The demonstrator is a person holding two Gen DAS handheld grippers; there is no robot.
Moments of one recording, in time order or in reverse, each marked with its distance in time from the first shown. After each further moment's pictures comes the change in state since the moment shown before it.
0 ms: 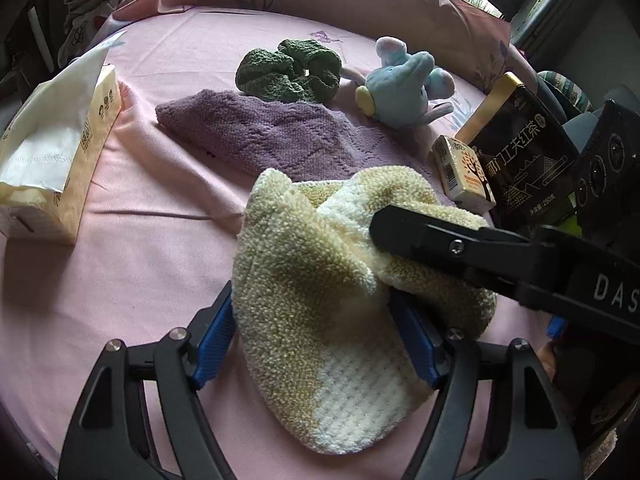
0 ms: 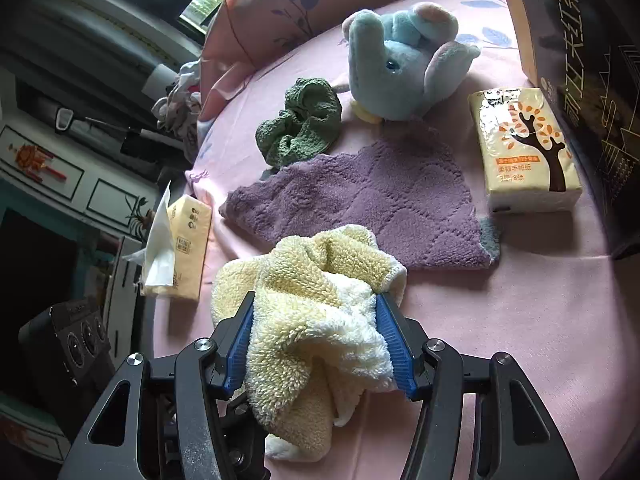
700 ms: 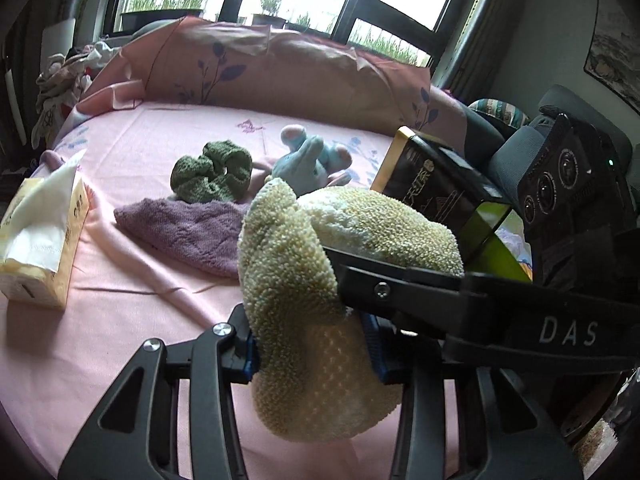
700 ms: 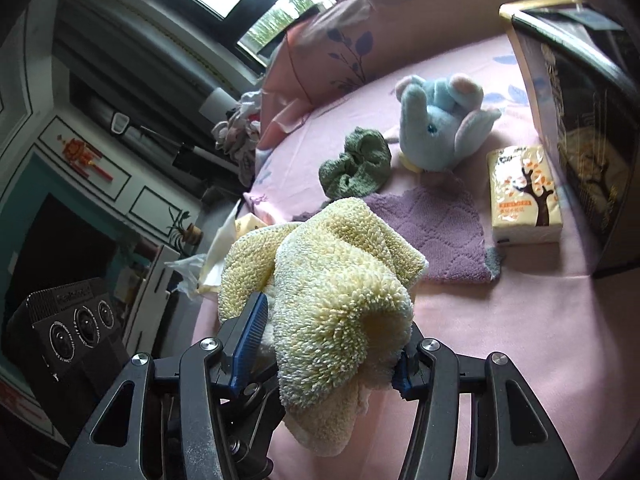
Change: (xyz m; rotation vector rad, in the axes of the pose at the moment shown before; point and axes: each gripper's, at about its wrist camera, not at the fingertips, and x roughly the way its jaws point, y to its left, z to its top) left arm -0.058 -0.050 -0.011 0.152 -0.308 -0.134; right arm -0.057 0.014 -0.015 -0.118 -0.161 0.138
